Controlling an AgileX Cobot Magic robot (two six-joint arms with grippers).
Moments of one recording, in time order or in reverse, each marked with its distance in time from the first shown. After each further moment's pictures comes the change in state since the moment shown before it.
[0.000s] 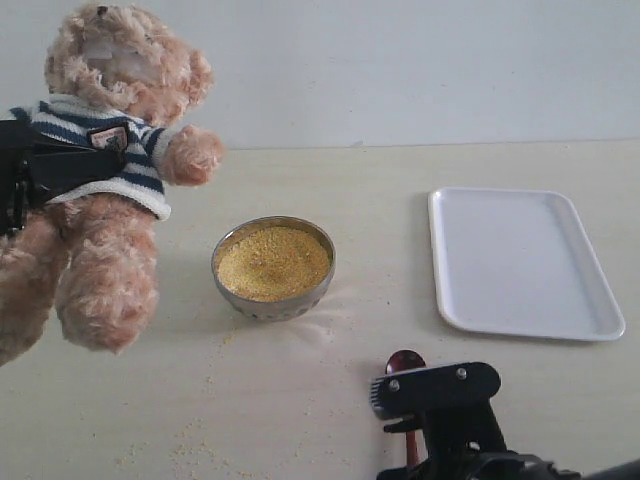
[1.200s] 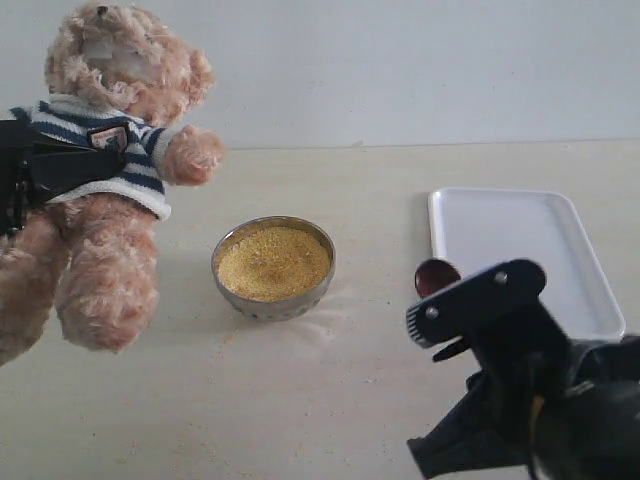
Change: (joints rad) left arm 0.000 0.000 0.000 0.000 0.000 0.000; right arm -0.089 -0.319 0.020 -0.019 0.238 -0.510
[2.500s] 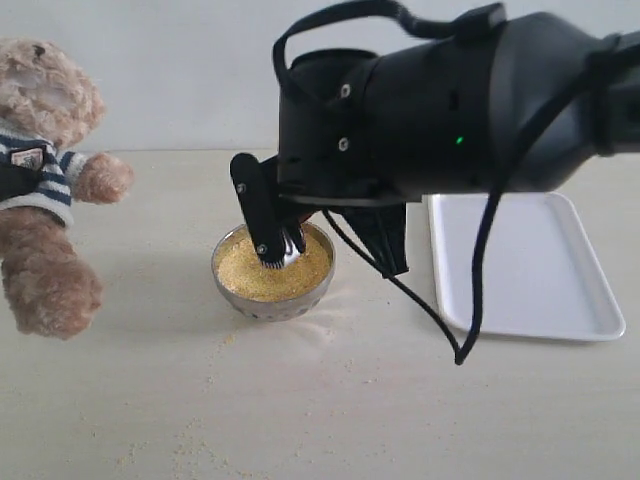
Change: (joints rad) left arm 0.061 -0.064 0.000 -0.002 -0.455 0.105; right arm -0.222 0.447 -0.824 0.121 0.171 -1.901
